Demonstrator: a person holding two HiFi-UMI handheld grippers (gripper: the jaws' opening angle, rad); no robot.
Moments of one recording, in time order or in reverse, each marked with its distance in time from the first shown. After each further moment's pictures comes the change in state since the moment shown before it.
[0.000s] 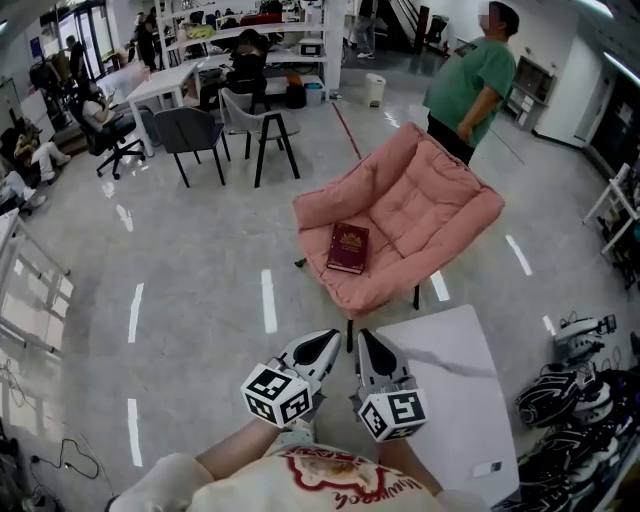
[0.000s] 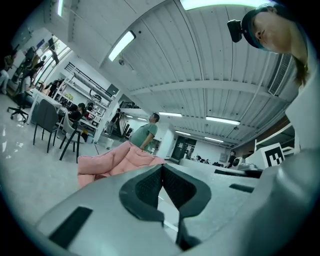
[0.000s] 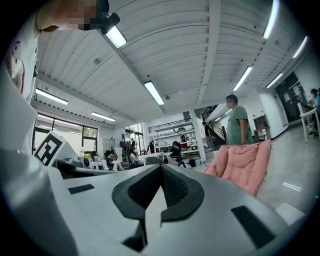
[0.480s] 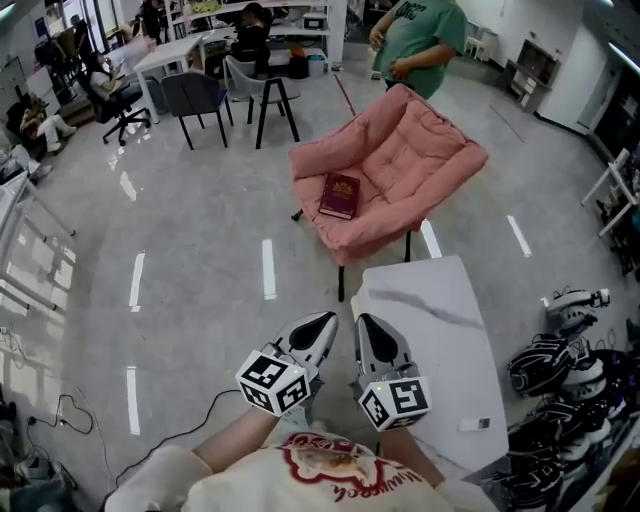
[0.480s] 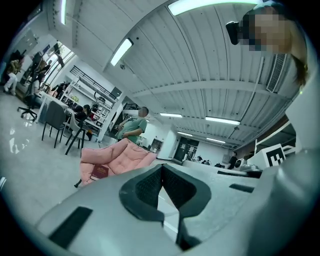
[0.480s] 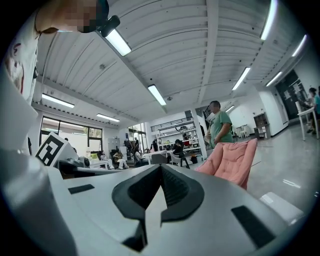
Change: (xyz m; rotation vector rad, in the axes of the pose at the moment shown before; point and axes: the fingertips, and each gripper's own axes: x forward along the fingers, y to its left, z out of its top) left arm -0.081 -0.143 -0.065 -0.017 -0.018 0.051; right arm -0.177 0.029 -0.012 0.016 0.024 0.032
